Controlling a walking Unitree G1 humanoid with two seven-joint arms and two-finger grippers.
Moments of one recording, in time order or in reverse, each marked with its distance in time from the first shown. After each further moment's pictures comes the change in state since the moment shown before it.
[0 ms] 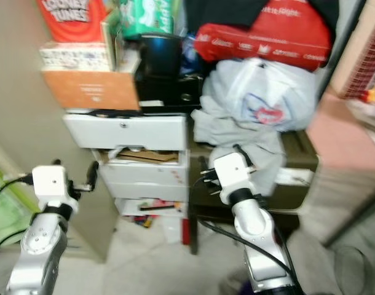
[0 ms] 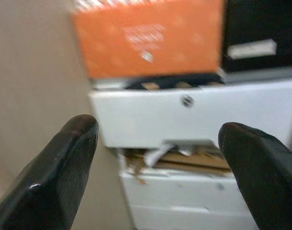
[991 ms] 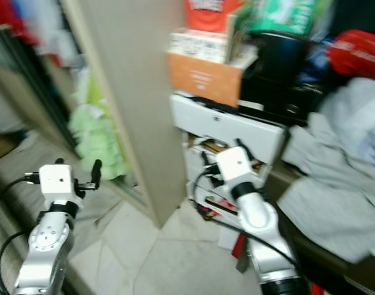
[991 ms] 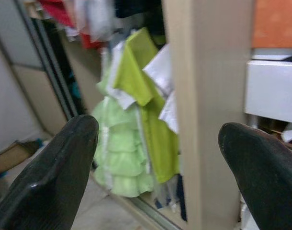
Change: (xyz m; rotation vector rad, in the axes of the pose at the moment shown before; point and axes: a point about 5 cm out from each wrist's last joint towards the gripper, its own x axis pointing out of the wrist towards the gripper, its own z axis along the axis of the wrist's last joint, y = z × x) left arm 0.000 -0.005 -0.002 0.027 0.014 0.037; right arm 0.007 -0.009 0.004 0.004 -0.014 -0.006
